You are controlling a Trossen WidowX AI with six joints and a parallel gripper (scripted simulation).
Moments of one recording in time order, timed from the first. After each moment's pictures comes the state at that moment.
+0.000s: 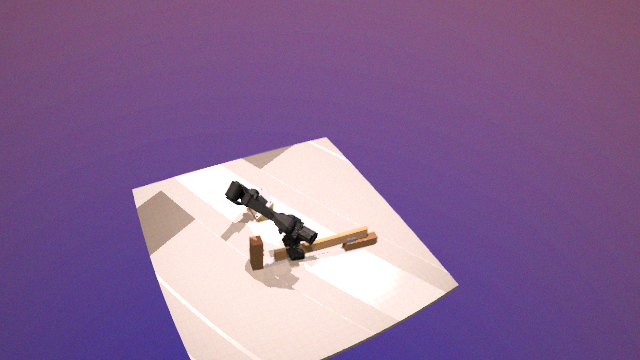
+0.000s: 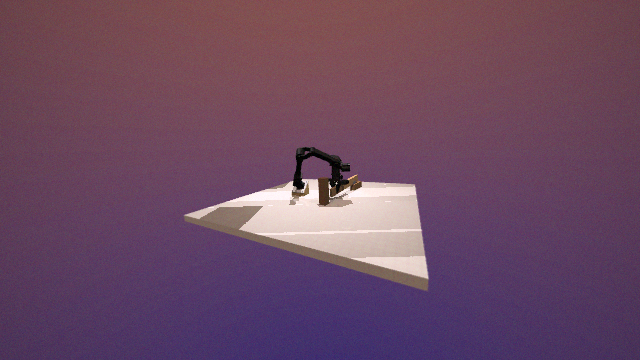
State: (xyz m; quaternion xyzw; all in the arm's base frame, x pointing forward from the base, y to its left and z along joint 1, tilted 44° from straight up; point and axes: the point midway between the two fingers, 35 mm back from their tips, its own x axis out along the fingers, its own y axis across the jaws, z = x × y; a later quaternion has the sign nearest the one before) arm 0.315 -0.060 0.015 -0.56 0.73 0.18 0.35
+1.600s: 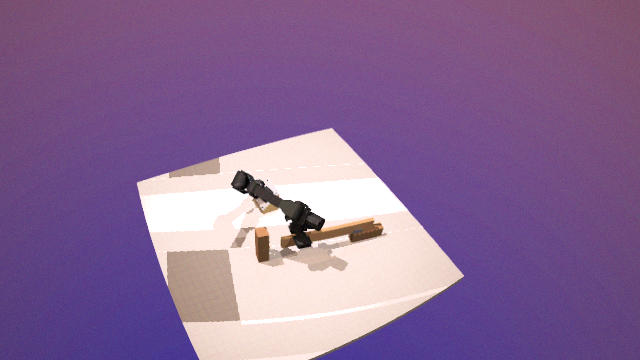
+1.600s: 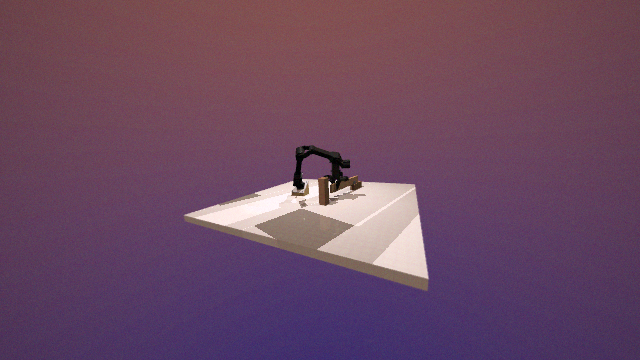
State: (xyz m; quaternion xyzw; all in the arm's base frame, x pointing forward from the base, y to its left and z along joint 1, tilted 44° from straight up) arm 0.318 -0.043 0.032 -0.56 0.73 0.18 0.35
